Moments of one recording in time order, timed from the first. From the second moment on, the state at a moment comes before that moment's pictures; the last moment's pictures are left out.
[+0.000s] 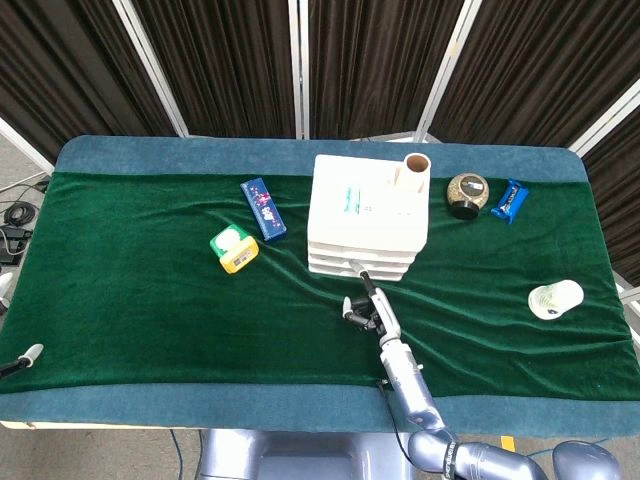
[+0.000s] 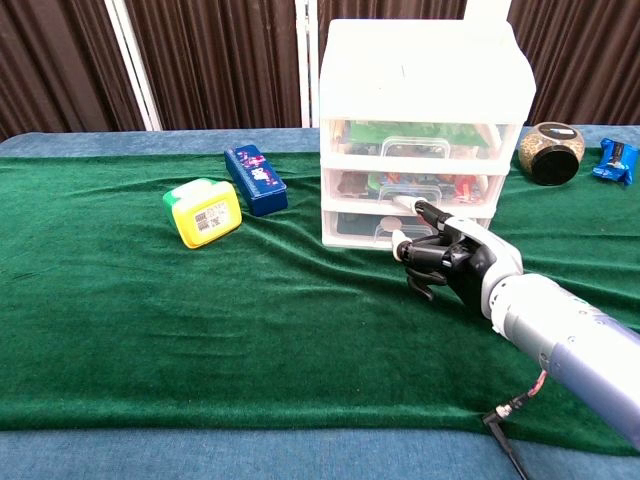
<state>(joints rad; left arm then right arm) -0.02 -1.10 -0.06 -1.57 1.54 1.62 -0.02 0.50 -1.94 0.33 -1.30 -1.19 0.95 0.76</state>
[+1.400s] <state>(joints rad) -0.03 -1.10 -0.06 -1.57 1.53 1.60 -0.02 0.50 -1.90 0.34 -1.39 -1.19 0.88 0.84</state>
